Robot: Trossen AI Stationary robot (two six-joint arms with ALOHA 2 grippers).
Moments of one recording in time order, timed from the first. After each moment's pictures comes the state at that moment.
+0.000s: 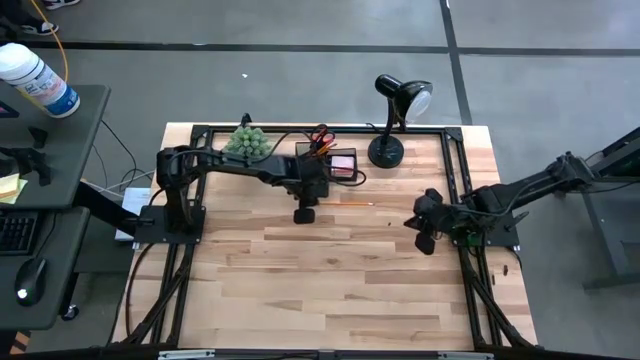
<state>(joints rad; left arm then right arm) 0.33 1.88 1.25 -0.53 0.12 0.24 0.33 0.73 0.51 -0.65 0.28 0.65</state>
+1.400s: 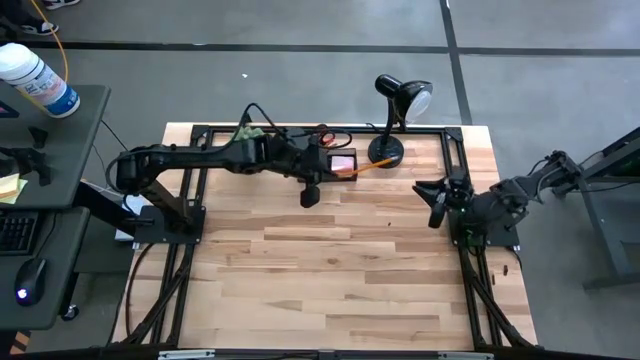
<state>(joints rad) 0.33 1.58 1.28 -0.24 0.18 0.10 0.48 0.43 0.51 -0.45 0.92 0.61</state>
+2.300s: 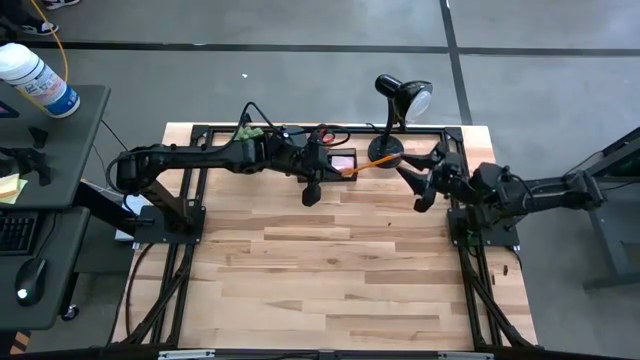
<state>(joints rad) 0.33 1.58 1.28 -0.17 0.20 0.10 0.07 0.62 0.51 0.29 0.45 0.15</state>
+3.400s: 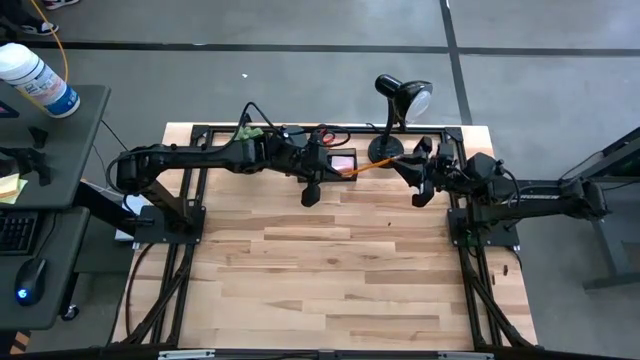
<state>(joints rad) 0.33 1.58 1.28 -0.17 0.22 0.12 -0.12 0.73 0.51 0.49 0.12 0.28</state>
